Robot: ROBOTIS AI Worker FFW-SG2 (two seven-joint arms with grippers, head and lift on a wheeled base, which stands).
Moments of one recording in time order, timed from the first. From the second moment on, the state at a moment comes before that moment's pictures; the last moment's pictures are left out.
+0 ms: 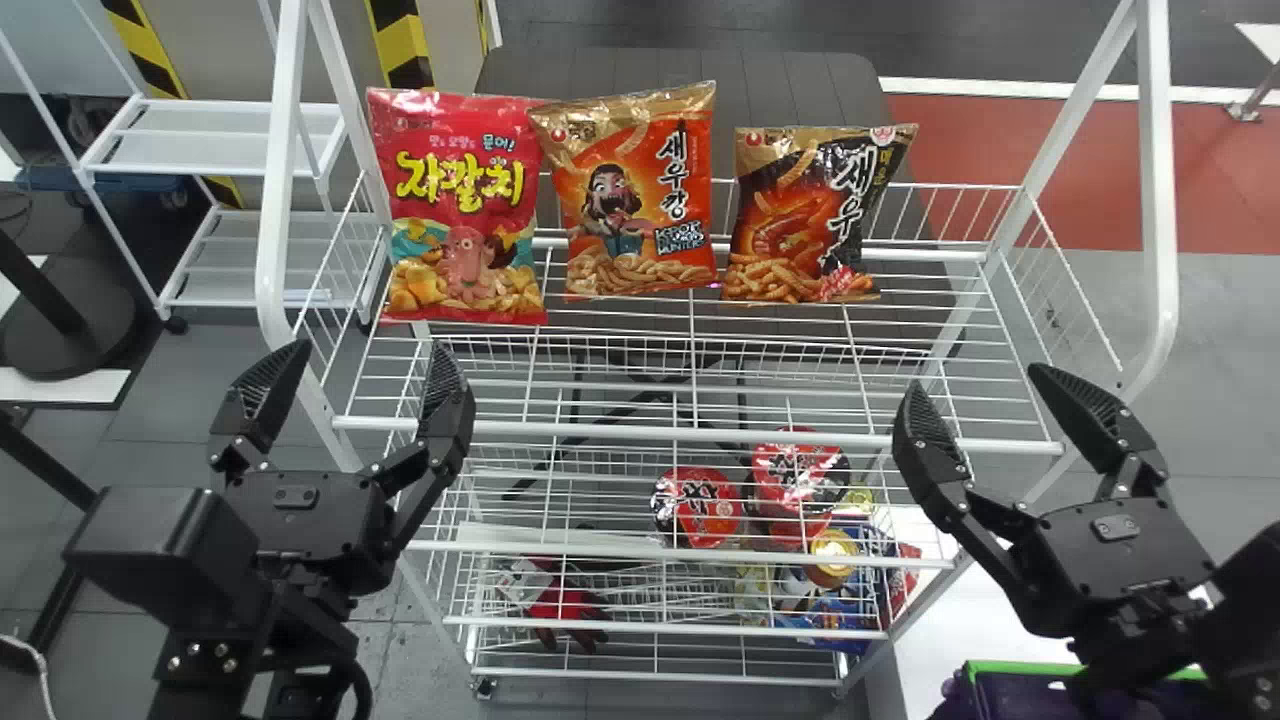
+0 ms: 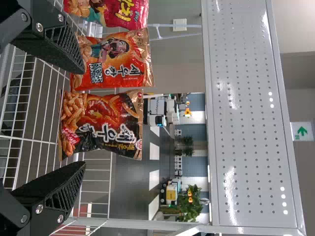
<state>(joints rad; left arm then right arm) 0.64 0.19 -0.15 -2.20 0.08 -0.06 0.19 0.73 -0.05 -0.05 -2.28 -0.09 0.02 0.20</state>
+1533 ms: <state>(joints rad) 0.65 0.19 -0.15 -2.21 0.08 -0.06 0.18 0.75 -0.05 -0.06 -2.29 -0.08 0.01 0.20</state>
